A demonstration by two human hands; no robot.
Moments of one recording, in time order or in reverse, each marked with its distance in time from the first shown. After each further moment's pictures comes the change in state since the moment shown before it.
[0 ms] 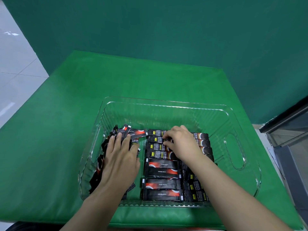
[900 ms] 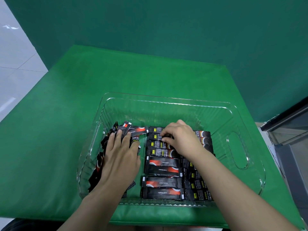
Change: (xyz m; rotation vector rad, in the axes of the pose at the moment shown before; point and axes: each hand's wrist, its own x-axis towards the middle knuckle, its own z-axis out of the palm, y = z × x) left_hand -0.001 0.001 -0.002 -0.014 -0.006 -0.015; right_hand 0.009 0.005 0.000 0.084 0.005 -0.140
